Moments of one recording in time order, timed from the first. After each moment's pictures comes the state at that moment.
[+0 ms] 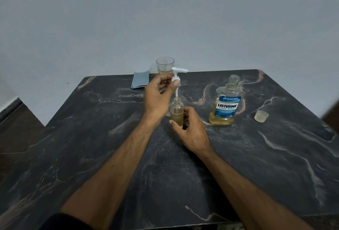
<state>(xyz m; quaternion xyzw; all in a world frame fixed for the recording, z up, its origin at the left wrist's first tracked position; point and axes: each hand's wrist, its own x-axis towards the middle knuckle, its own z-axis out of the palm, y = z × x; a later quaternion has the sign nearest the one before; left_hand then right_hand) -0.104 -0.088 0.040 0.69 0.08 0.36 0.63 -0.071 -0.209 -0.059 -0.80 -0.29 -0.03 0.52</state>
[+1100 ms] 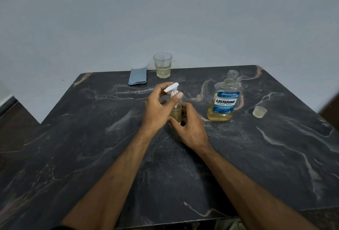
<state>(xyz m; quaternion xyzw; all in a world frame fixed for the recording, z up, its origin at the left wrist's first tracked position) -0.118 -0.092 0.004 0.73 0.05 0.30 0.61 -0.071 -0.211 -0.060 -0.80 -0.30 -0.04 0.51</state>
